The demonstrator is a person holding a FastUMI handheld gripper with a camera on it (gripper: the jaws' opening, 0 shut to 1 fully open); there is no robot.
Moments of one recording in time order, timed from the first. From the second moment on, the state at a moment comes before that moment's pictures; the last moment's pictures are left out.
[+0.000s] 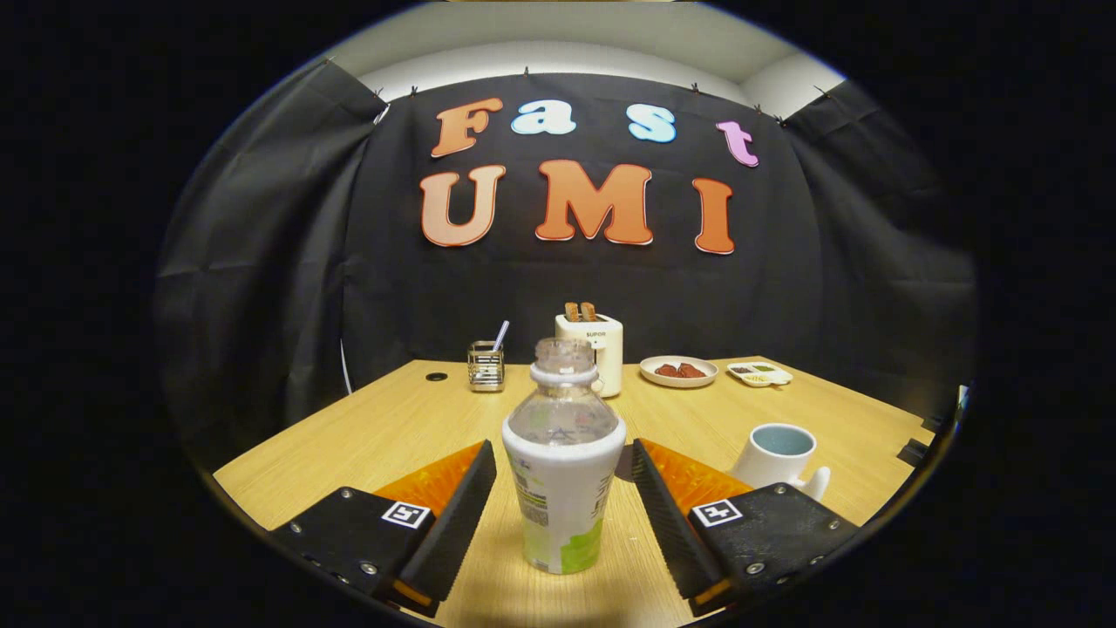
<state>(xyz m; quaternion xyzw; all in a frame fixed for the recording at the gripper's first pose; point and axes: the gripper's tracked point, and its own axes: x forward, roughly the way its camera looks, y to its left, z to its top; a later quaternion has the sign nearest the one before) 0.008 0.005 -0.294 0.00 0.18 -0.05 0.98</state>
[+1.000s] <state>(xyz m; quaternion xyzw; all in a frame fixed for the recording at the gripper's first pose) 0.025 0.035 -0.312 0.13 0.20 0.01 0.97</state>
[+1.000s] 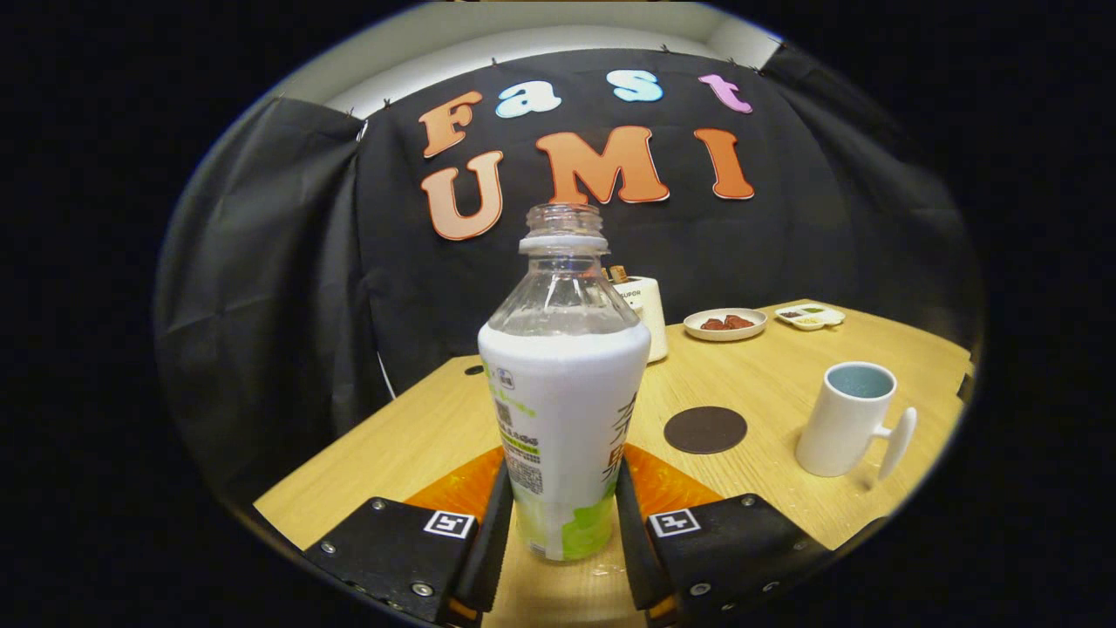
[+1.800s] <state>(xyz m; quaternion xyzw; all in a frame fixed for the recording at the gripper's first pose) 0.058 0.003 -0.281 0.47 0.14 -0.01 0.87</state>
